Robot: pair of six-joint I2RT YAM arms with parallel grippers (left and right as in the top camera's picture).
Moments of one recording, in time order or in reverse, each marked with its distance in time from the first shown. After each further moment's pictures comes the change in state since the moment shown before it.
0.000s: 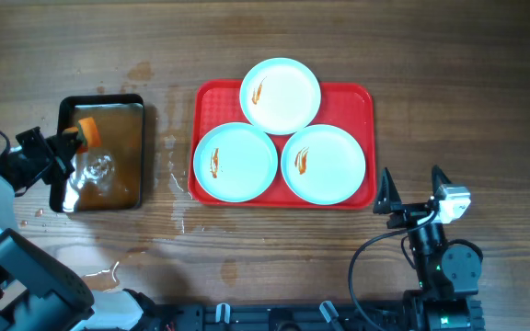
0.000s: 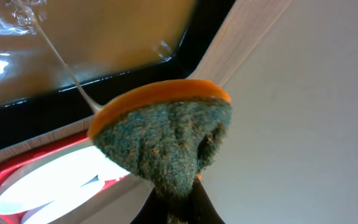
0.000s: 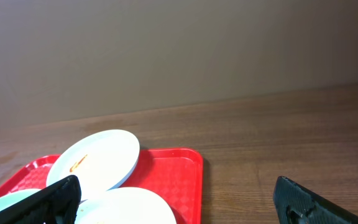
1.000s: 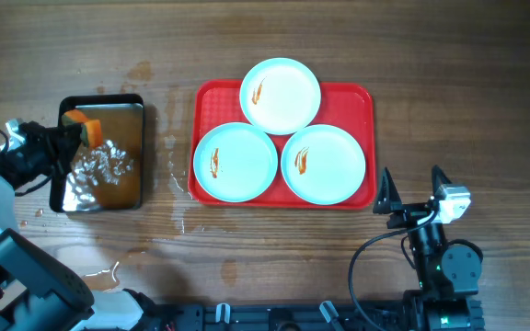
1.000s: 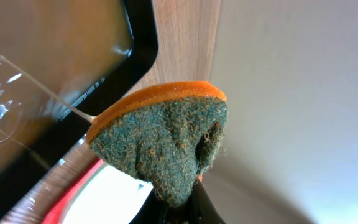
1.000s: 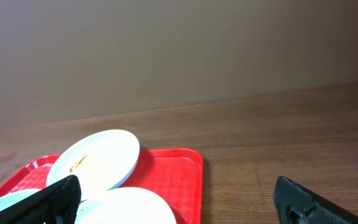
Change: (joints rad) left arm 0.000 0.000 0.000 0.032 0.114 0.431; right arm 0.000 0.000 0.000 0.000 0.000 0.000
